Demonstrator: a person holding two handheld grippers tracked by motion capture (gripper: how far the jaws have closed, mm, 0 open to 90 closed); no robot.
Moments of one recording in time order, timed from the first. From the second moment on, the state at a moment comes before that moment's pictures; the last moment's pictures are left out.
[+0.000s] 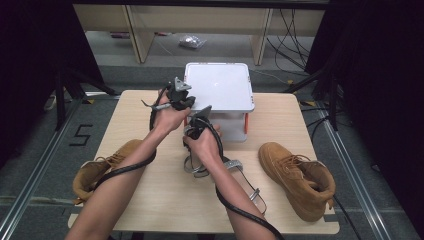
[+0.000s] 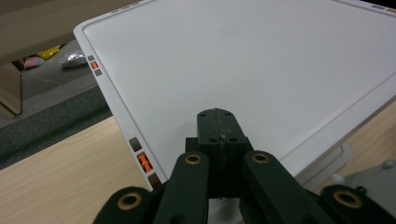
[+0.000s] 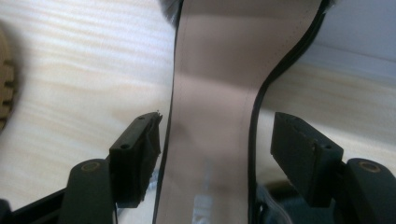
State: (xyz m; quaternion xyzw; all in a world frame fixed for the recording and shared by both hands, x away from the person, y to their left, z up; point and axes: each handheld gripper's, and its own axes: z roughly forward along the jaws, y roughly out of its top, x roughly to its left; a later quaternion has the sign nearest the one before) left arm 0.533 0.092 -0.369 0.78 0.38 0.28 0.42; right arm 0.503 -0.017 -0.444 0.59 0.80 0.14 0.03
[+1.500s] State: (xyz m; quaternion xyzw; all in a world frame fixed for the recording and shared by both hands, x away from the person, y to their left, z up) left arm 0.530 0.092 -0.370 0.77 0.39 0.27 0.42; right arm 0.414 -0.054 -0.443 0.49 0.86 0.14 -0.06
